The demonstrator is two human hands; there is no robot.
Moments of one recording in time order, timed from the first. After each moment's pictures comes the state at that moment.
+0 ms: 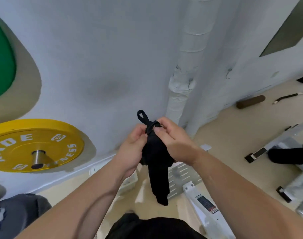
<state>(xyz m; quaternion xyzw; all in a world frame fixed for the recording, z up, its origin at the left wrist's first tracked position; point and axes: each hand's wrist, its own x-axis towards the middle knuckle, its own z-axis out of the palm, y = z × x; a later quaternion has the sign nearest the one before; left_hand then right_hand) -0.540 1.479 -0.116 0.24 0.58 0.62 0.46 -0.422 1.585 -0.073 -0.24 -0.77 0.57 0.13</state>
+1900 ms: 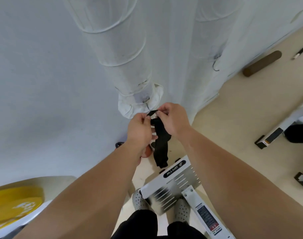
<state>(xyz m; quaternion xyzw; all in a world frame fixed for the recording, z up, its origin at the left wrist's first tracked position) -0.561 1.913 -0.219 0.13 0.77 0.47 0.40 -0.476 2.008 -0.237 -0.45 -0.76 0.43 0.18</state>
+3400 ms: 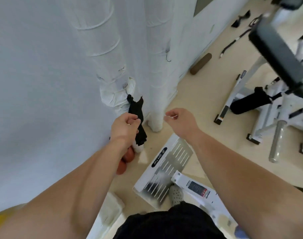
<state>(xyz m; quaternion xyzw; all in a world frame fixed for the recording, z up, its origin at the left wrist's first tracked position) -0.551 1.798 -0.186 0.35 0.75 0.40 0.39 -0.356 1.871 -0.192 -0.62 -0.66 0.38 0.19</state>
